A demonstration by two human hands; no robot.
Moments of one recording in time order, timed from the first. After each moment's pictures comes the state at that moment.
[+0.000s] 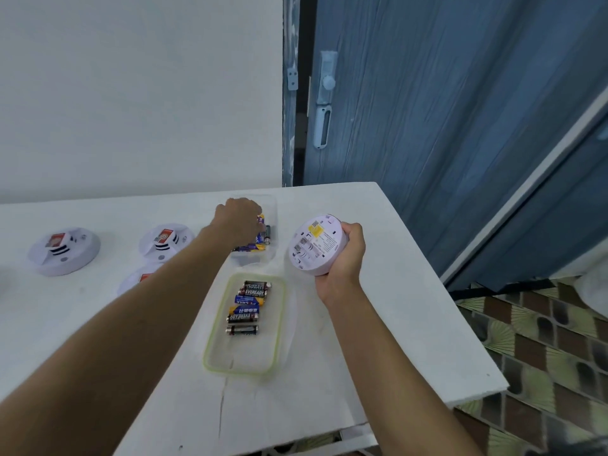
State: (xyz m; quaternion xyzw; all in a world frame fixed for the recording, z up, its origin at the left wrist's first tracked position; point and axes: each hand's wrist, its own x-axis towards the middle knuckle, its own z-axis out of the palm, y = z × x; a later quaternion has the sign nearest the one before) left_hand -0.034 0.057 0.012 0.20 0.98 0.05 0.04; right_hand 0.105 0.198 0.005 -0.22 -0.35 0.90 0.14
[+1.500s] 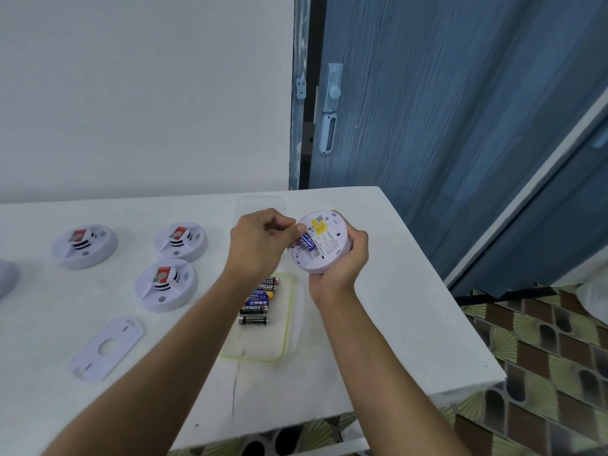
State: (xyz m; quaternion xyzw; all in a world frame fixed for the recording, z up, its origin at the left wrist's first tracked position) left_hand 0.096 0.057 0.053 0.10 0.78 0.62 0.00; right_hand 0.126 0.165 0.024 -0.16 -0.29 0.92 0.20
